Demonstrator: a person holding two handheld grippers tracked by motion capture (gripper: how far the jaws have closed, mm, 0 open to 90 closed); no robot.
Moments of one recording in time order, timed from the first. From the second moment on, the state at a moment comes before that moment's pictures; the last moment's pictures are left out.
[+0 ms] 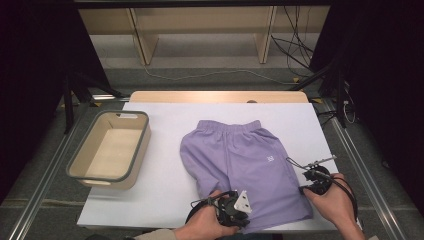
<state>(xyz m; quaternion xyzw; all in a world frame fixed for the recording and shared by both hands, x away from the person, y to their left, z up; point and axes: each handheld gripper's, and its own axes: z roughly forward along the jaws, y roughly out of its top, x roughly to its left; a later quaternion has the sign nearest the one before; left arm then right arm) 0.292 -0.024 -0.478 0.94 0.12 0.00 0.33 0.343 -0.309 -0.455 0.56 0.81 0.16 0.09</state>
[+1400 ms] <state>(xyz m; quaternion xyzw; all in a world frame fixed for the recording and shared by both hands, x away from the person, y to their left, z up) 0.323 0.096 -0.476 0.92 0.22 0.05 0.32 0.327 -0.142 -0.457 0.34 0.89 0.28 0.04</state>
